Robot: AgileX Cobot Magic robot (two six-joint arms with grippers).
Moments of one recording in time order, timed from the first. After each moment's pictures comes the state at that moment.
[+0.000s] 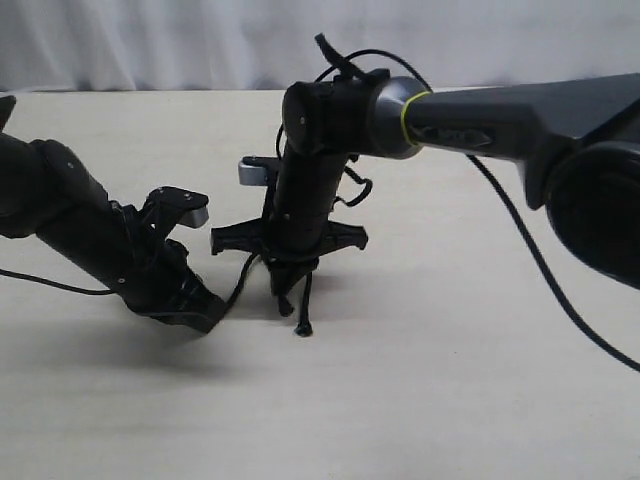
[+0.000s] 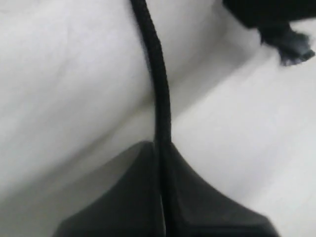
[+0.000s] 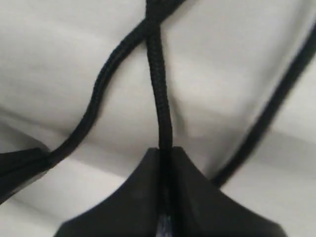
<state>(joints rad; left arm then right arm) -0.20 1.92 -0.86 -0.81 0.58 0.90 0.61 2.28 -1.73 0.24 1.06 0.32</state>
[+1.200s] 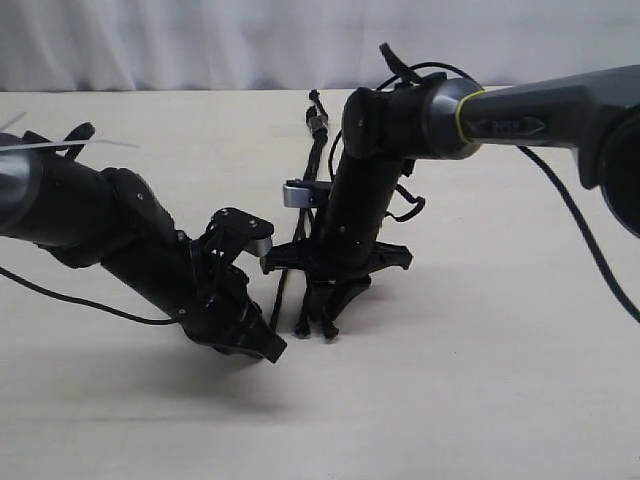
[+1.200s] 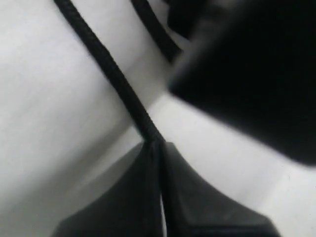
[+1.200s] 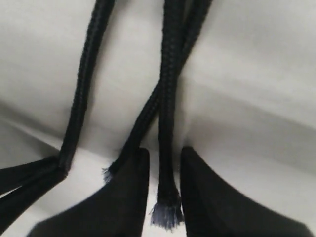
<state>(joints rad) -0.41 1.93 -0.86 -0.90 0.51 0.89 0.51 2.24 -1.56 0.36 1.10 0.11</state>
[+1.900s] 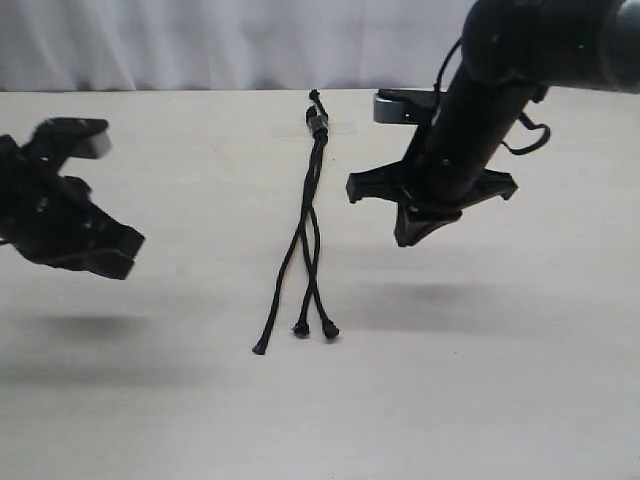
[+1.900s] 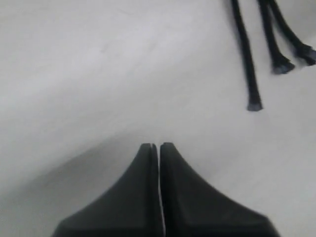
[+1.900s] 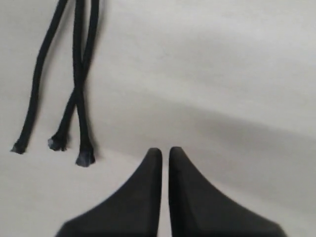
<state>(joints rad) -0.01 1.59 -0.85 -0.54 0.76 0.56 0.37 1.87 -1.35 0.18 1.00 0.15</state>
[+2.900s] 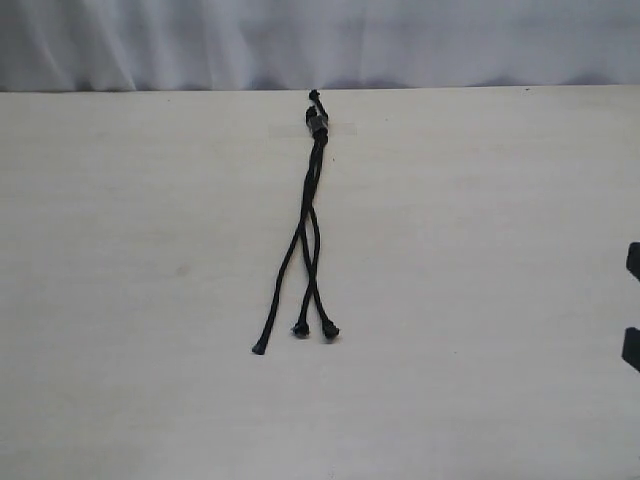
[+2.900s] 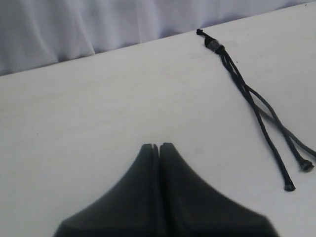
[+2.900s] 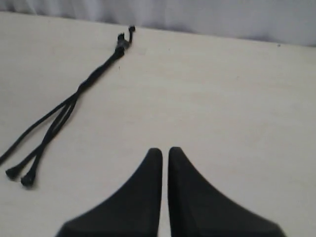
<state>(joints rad) 0.02 0.35 -0.42 -0.20 0.60 0.24 0.26 0.49 -0.30 -0.16 0.33 0.17</state>
